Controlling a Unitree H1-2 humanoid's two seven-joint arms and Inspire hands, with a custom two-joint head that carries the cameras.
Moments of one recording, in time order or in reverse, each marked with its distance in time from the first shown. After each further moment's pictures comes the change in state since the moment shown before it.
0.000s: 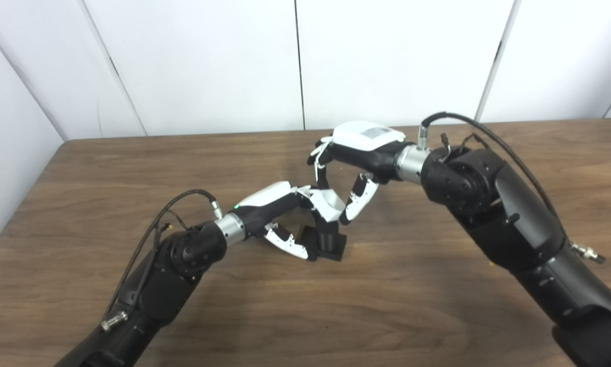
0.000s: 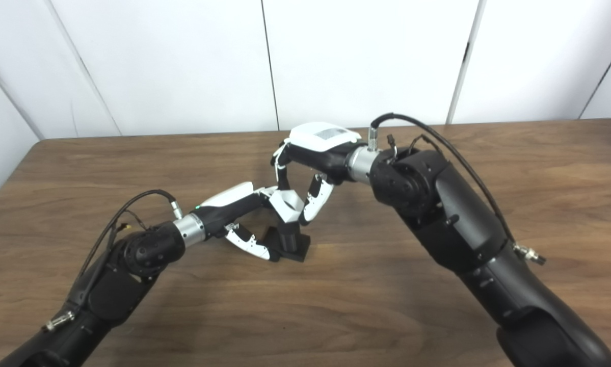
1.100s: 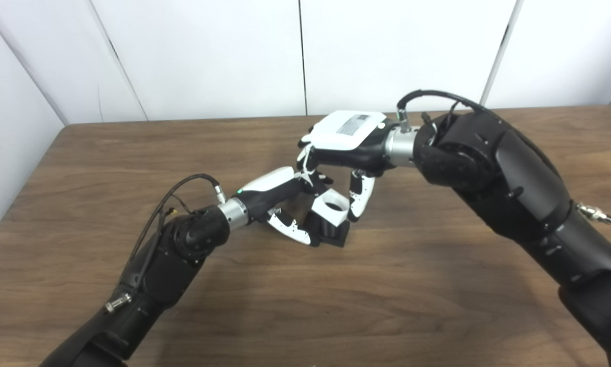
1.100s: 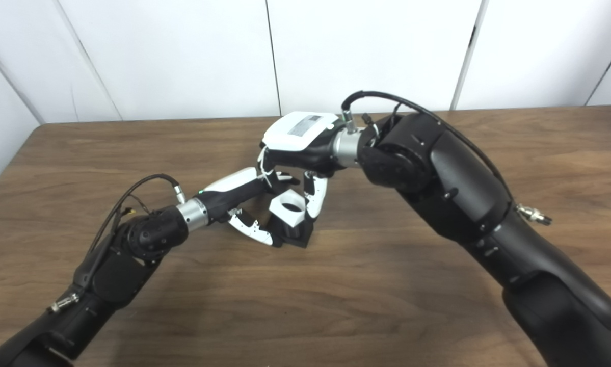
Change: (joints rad) left arm -0.003 -0.001 -0.002 0.003 0.000 -0.001 -0.002; right arm -0.084 -0.007 0.098 -0.031 -0.044 -0.151 0.152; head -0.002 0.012
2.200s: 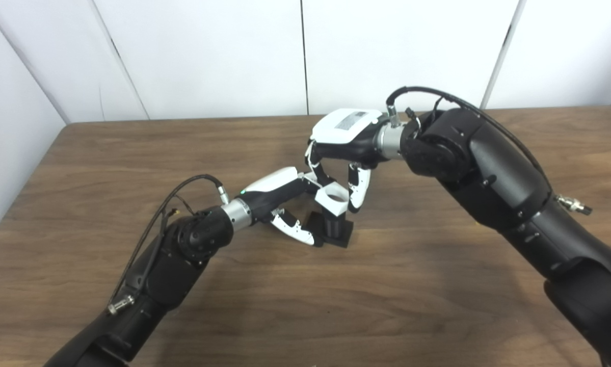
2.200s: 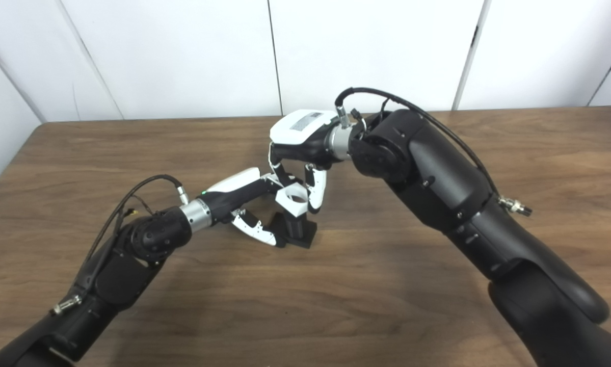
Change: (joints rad) left arm 0.011 -0.011 0.001 -0.026 0.001 0.027 0.001; right arm -0.030 0.036 0.001 0.160 -0.061 -0.021 -0.031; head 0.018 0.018
